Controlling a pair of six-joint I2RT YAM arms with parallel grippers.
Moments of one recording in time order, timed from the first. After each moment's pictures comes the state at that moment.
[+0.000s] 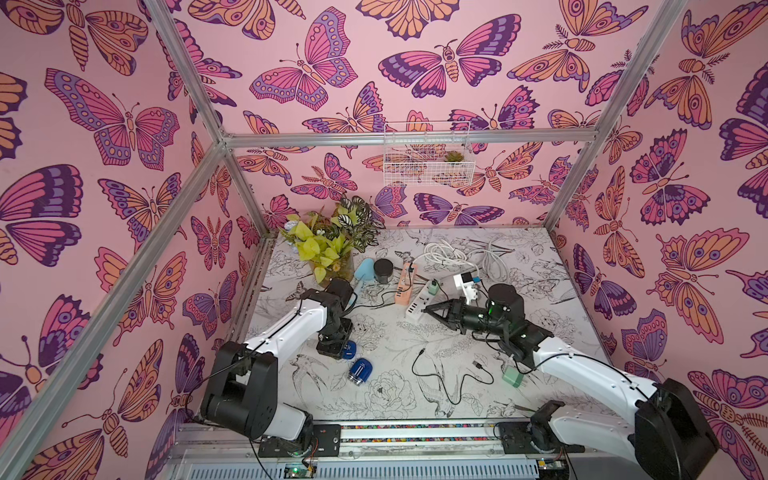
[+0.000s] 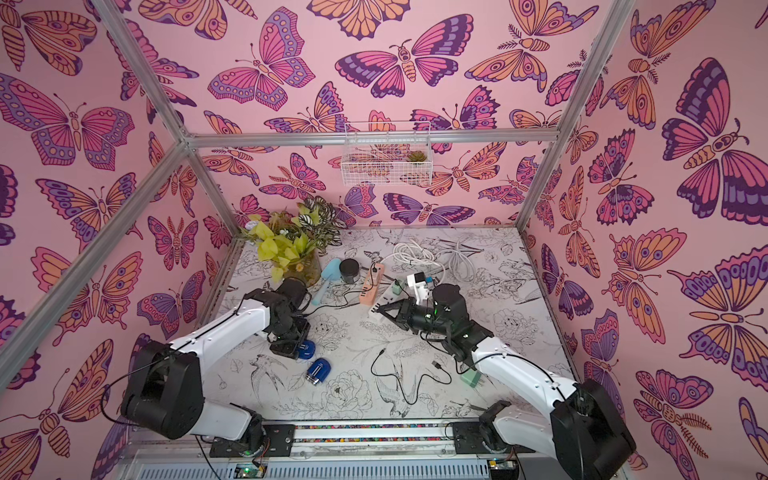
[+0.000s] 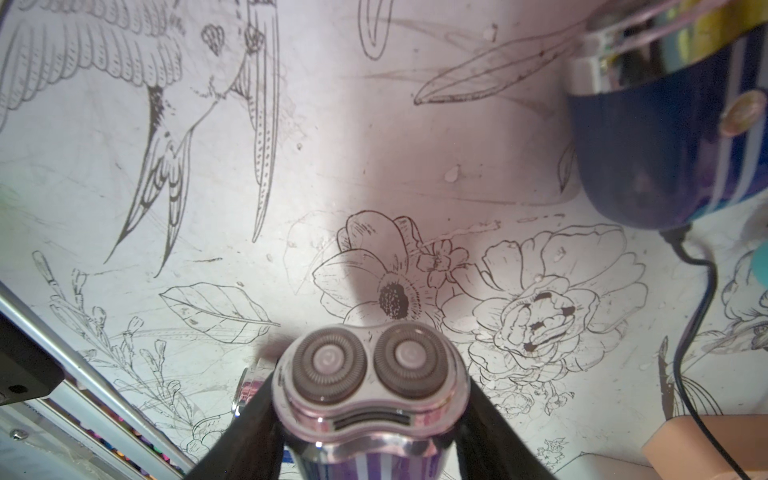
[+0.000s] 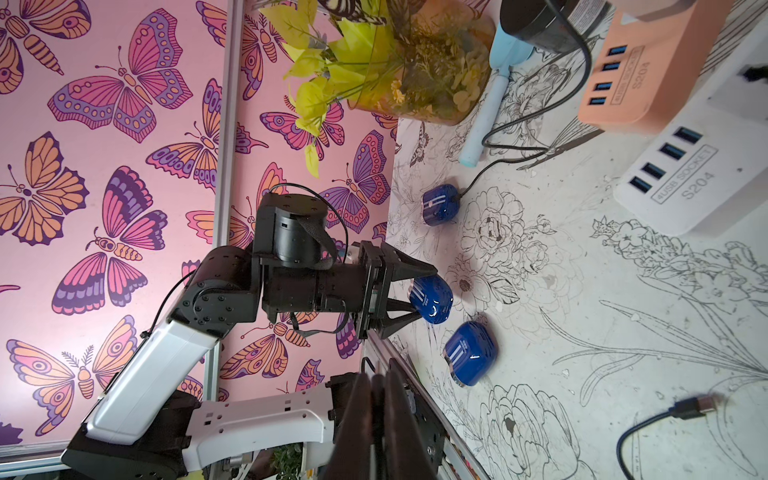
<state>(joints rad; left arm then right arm) -0.34 1.46 0.94 -1.00 0.05 -1.65 0.58 1.16 0.61 0.26 -0.59 1.17</state>
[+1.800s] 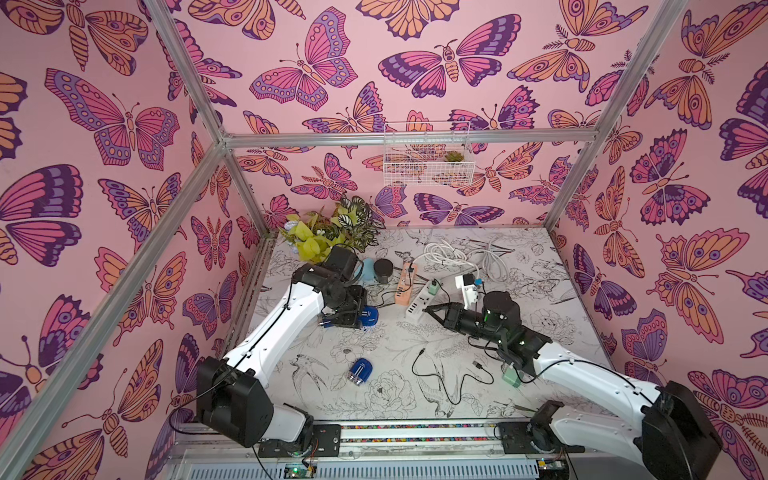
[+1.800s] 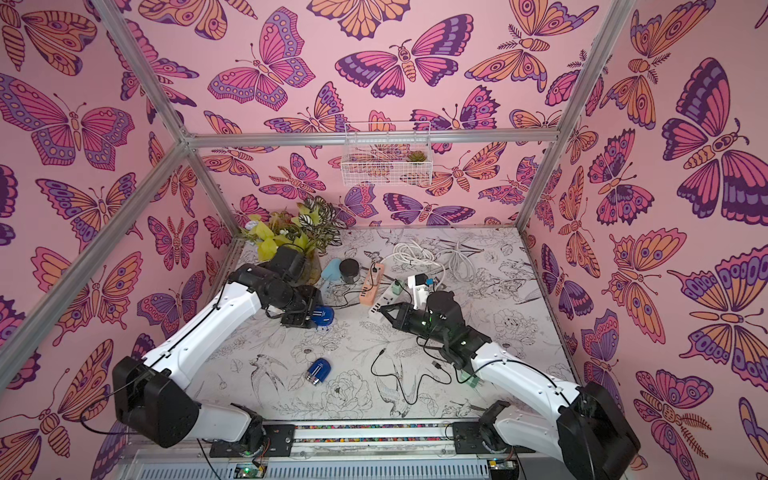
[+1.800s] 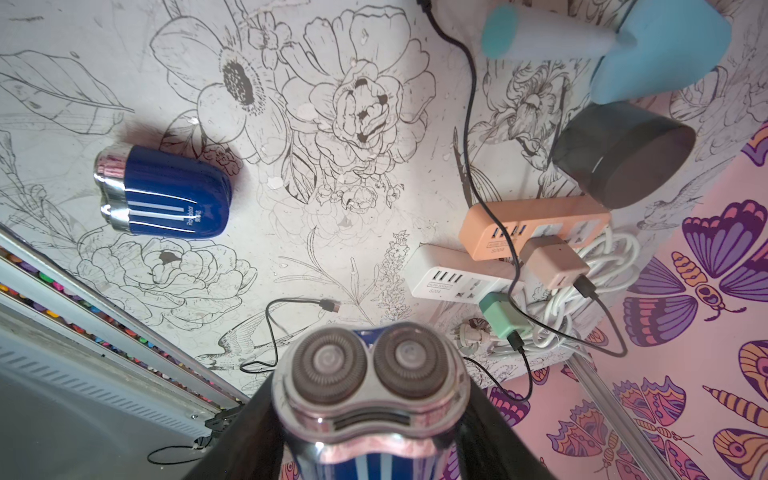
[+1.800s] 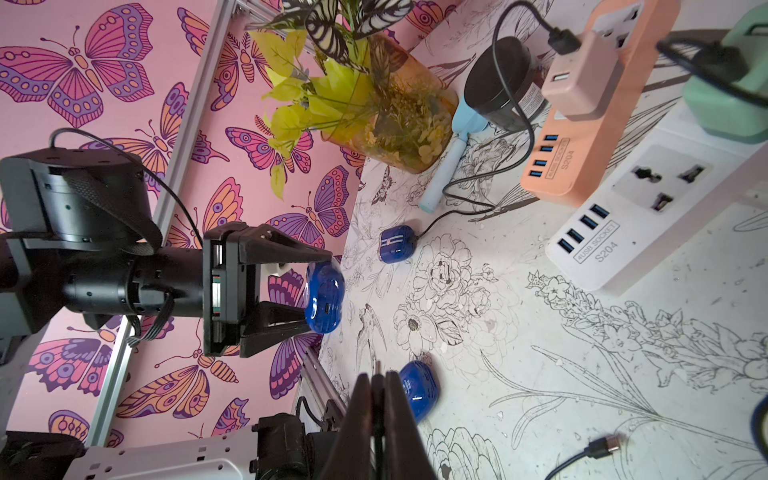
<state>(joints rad) -0.40 1.43 1.30 -1.11 0.24 -1.80 0.66 1.13 0.59 0.25 -0.34 0.99</state>
